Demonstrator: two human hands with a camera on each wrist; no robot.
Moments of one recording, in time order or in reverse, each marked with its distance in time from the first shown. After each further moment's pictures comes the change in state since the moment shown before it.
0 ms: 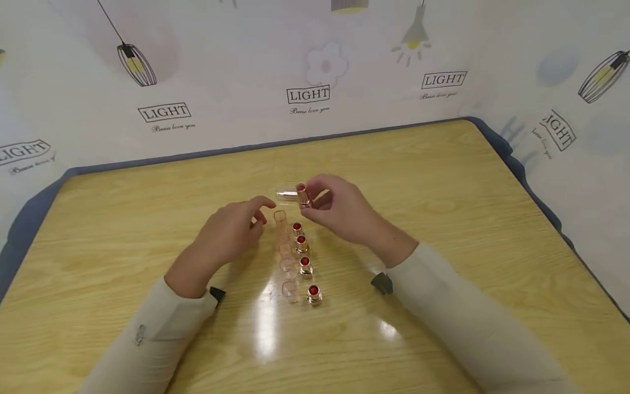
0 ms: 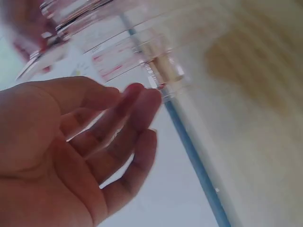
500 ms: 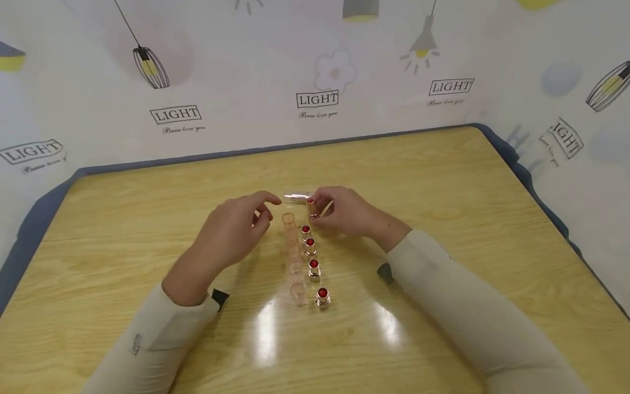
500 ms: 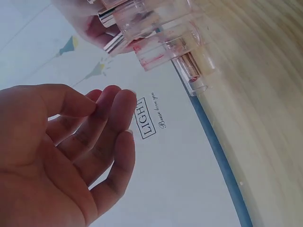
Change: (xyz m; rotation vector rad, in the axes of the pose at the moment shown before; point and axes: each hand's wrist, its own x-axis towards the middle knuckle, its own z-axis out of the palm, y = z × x) left_hand -0.013 0.008 -0.020 -0.039 0.140 0.044; right_hand 0.032 0.026 0.003 -0.174 -0.212 0.055
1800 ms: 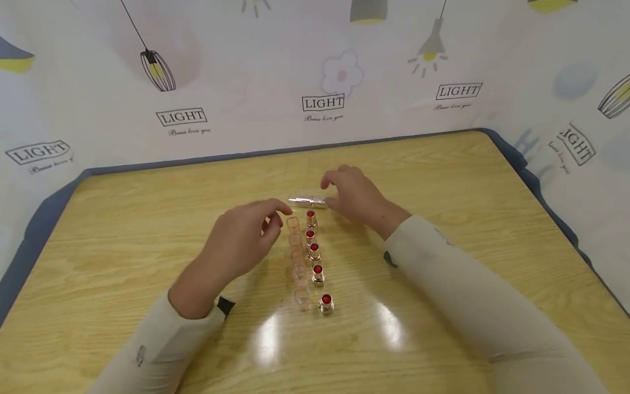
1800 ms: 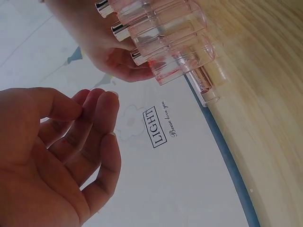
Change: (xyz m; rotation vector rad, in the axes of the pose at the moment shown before) left_hand -0.006 0.013 0.000 0.048 0.131 0.117; right_hand 0.023 -0.005 -0.022 -0.443 0.134 0.022
